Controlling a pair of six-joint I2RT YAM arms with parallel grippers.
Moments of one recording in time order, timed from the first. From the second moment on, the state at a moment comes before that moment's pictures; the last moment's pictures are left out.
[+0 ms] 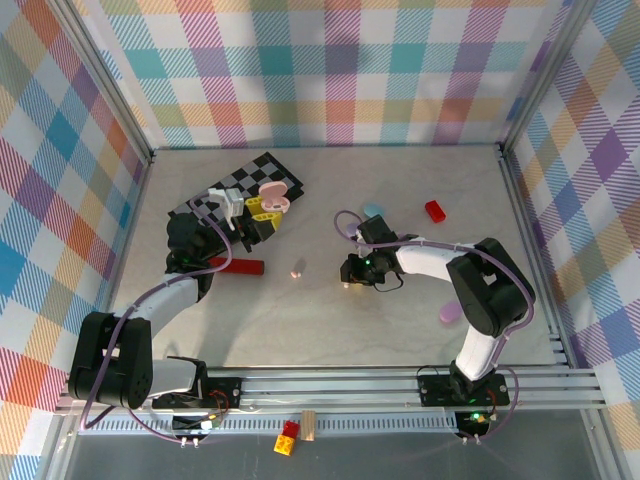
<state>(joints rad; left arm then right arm) -0.15 1.29 0.58 0.91 0.91 -0.26 0.59 1.76 0.93 -0.30 -0.38 0.58</state>
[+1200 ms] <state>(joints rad) -0.15 1.29 0.58 0.91 0.91 -0.26 0.59 1.76 0.92 -0.25 -0.37 0.62</state>
